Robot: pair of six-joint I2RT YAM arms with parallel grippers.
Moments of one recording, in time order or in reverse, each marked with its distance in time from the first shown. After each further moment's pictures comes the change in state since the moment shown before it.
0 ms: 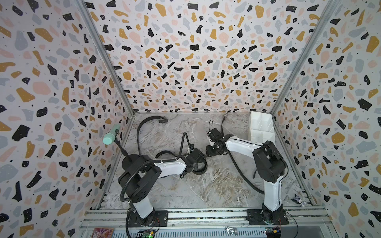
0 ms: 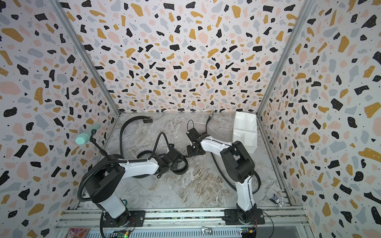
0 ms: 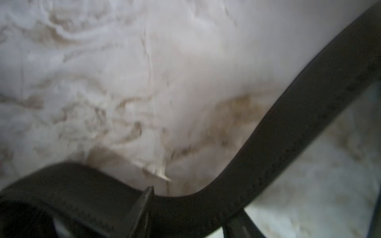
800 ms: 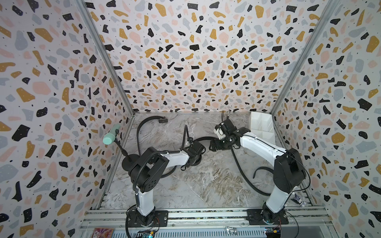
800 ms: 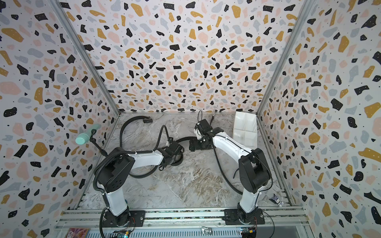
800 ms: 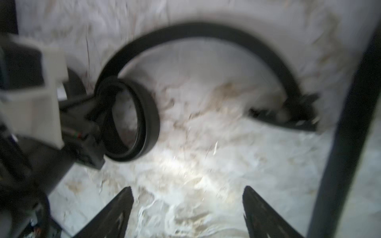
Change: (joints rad) left arm 0.082 0.146 0.151 -0.047 -0.180 0.103; right arm -0.128 -0.153 0.127 -0.174 -0.143 -0.095
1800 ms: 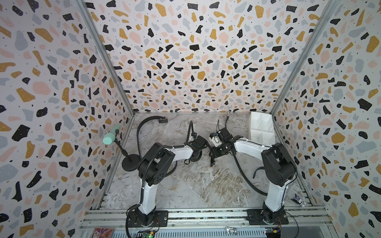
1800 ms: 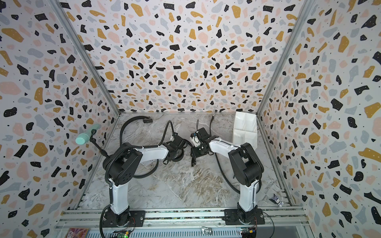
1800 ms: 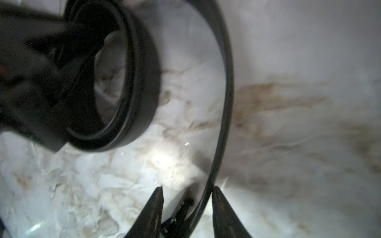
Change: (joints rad) left arm 0.023 0.141 0.182 0.000 -0.018 0.120; right arm 0.061 0.065 -0.261 0.279 -0.105 -0.124
